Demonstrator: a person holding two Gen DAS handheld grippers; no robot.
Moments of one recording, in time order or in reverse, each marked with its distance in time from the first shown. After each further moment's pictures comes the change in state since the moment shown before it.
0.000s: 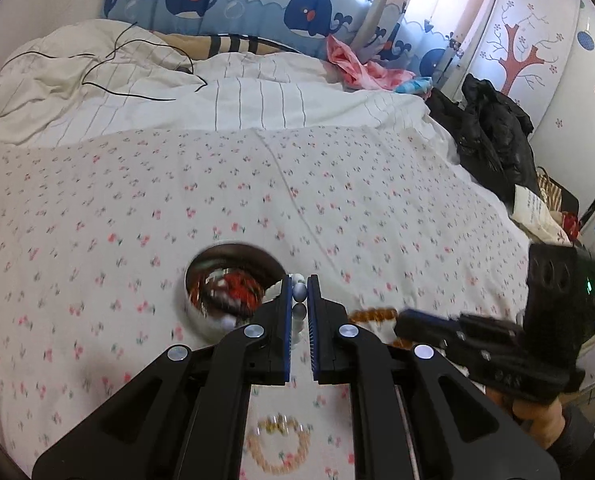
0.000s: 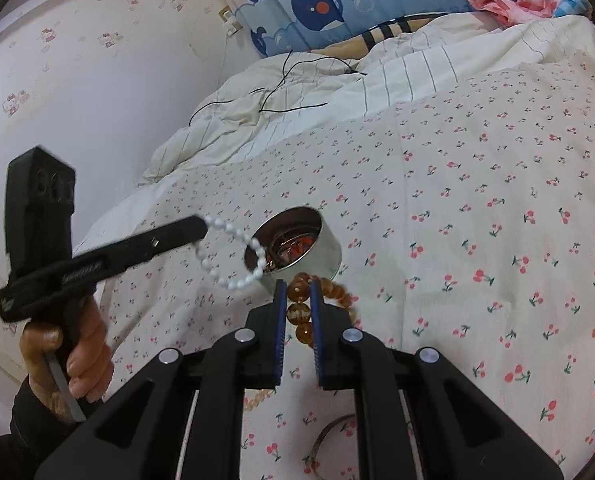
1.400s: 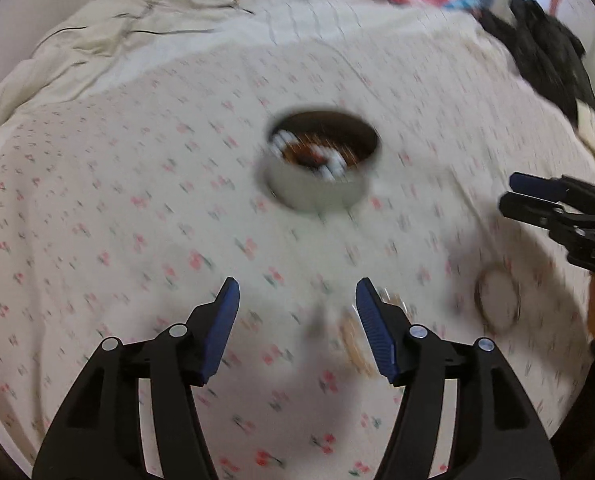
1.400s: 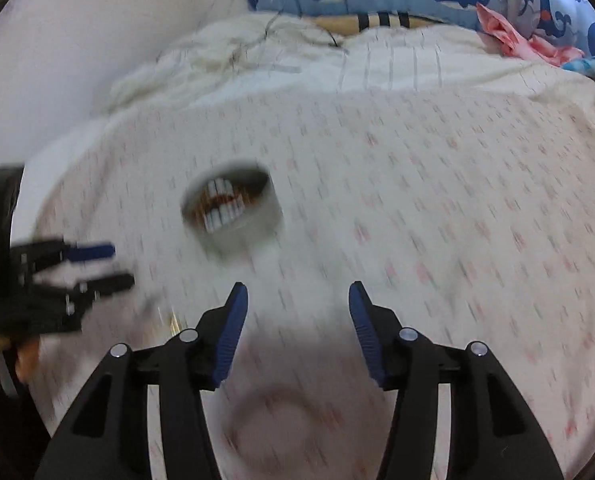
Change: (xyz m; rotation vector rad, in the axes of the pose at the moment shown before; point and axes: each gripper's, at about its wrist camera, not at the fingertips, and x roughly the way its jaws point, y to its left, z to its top) left arm 0.007 0.017 -0.085 0.104 0.253 0.276; right arm -0.004 0.002 -0.028 -0.205 0.181 -0.267
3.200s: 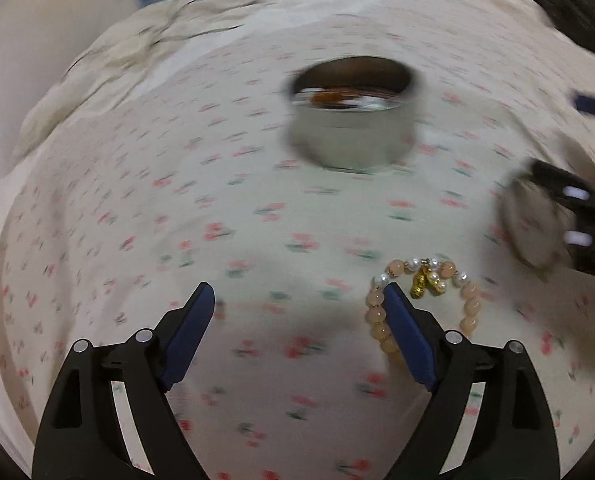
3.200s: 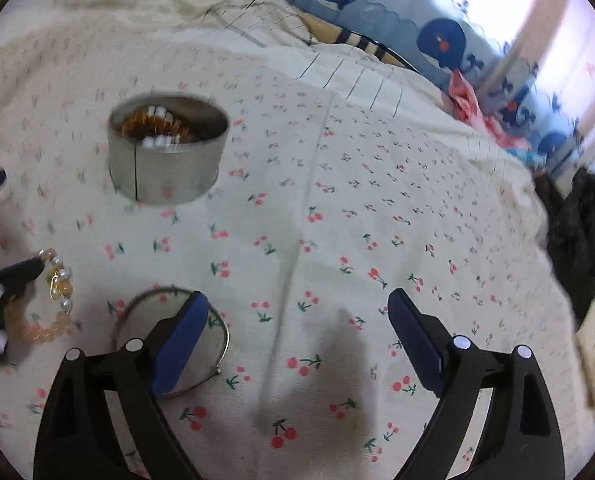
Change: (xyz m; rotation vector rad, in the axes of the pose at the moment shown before) left arm 0.036 -0.004 -0.022 0.003 -0.011 0.291; right arm 0.045 0.036 0.007 -0.206 -0.066 -0.408
